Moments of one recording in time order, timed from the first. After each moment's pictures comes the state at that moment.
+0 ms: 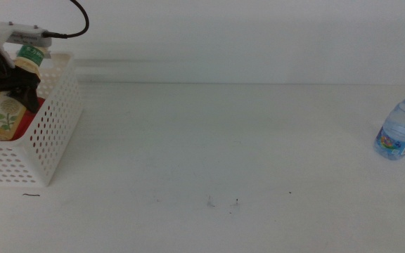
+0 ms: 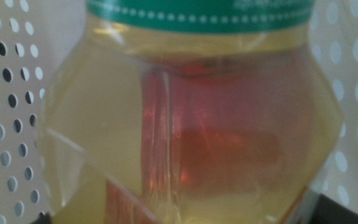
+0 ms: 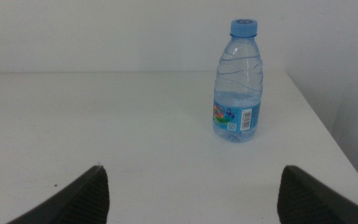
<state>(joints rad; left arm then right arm) 0.20 2.07 -1.86 -0.10 1.23 0.42 0.00 0.00 0.00 0.05 0.27 -0.04</state>
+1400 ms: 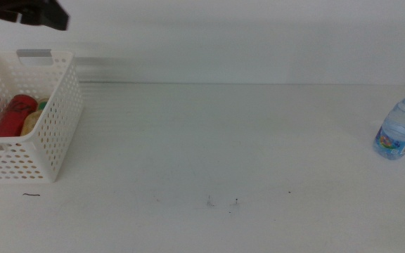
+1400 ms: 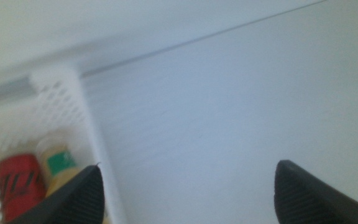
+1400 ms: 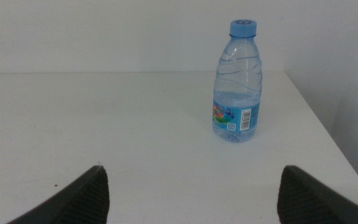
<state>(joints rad) 0.04 1.50 -1.63 -0.35 1.09 0.43 0.00 0.00 0.00 0.05 0.27 -0.04</state>
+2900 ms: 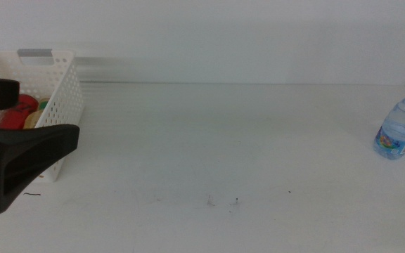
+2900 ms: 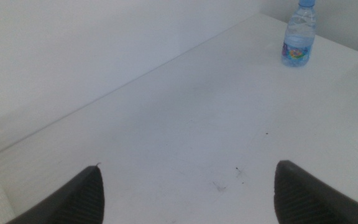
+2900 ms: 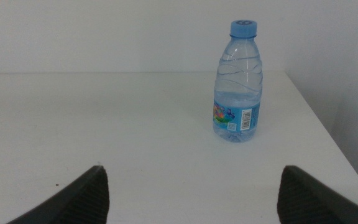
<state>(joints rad) -0.23 0.65 -0.91 -0.56 0.85 0.63 0.00 0.00 0.00 0.05 0.27 -0.04</state>
